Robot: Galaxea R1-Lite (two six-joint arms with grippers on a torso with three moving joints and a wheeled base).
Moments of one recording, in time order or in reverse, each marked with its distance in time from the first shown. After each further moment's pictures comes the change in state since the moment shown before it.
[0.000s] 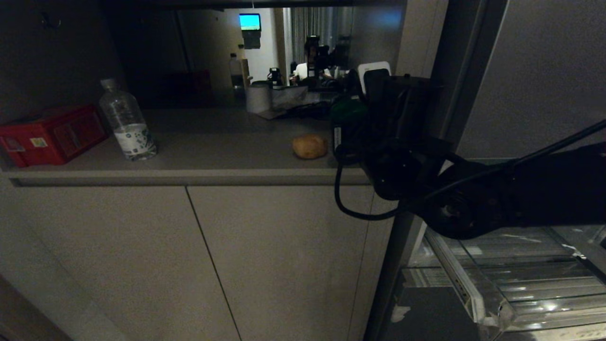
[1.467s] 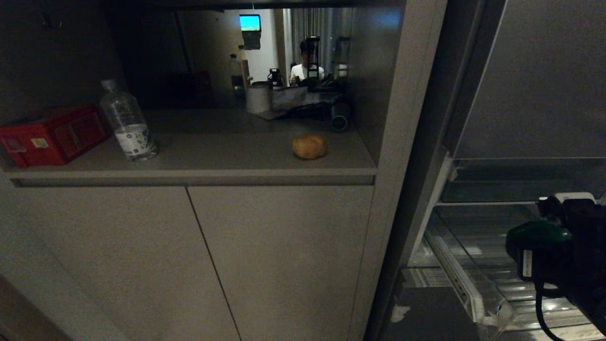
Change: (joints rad) left arm 0.000 0.000 0.000 0.000 0.000 0.000; right arm -0.498 -0.559 1.010 0.155 -0.022 0.209
